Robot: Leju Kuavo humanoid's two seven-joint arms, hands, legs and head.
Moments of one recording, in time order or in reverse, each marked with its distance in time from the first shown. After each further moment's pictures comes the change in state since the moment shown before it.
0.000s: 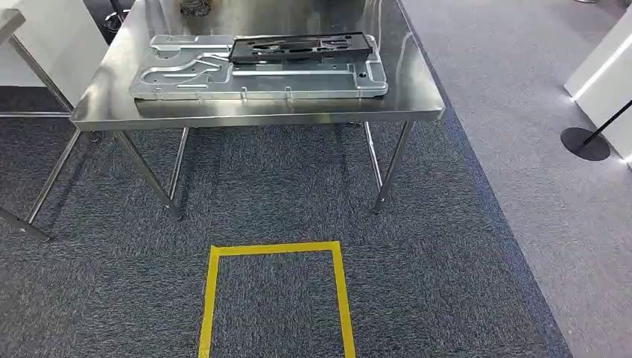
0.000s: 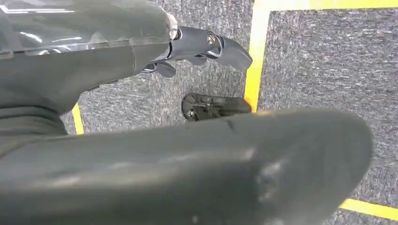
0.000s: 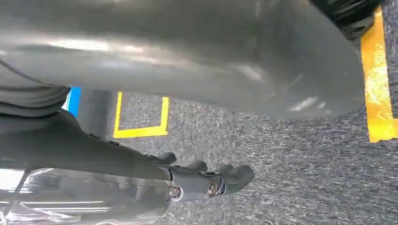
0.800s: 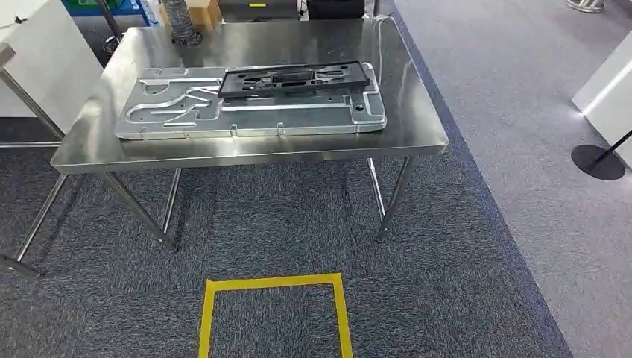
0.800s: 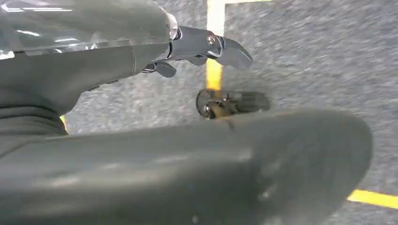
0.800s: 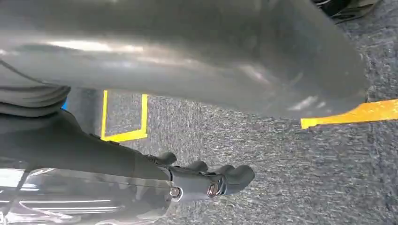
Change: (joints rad) left arm 0.012 -0.005 -0.002 -0.001 -0.017 0.011 0.013; right arm 0.017 0.048 -0.005 -0.028 -0.033 -0.056 0.024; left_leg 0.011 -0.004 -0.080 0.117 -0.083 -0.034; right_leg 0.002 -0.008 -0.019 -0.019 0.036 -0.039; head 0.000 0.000
